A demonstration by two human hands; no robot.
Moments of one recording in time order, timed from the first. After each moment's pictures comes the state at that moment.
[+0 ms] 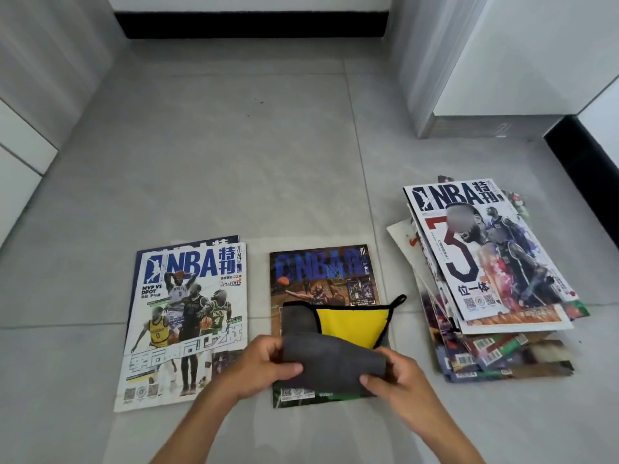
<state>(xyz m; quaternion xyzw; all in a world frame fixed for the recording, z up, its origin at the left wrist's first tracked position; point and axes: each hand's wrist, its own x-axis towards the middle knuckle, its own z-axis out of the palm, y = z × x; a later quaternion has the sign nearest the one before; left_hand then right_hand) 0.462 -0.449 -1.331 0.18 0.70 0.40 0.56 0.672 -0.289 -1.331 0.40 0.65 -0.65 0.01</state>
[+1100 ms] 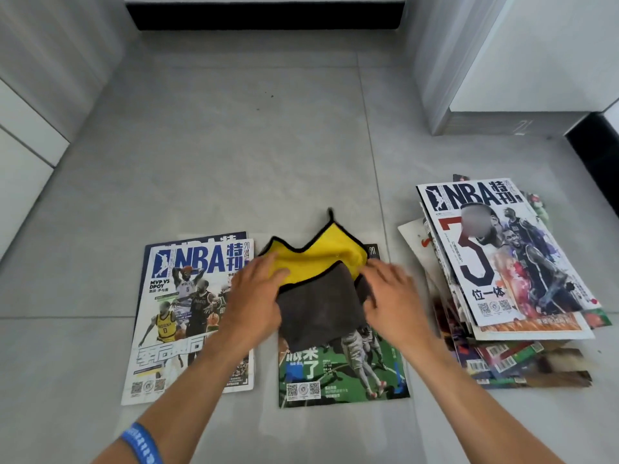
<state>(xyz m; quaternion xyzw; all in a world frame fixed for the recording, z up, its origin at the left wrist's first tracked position) 0.410 -0.407 -1.314 0.42 0.89 0.09 0.12 0.583 -0.227 -1.332 0.28 0.95 -0.15 -0.01</state>
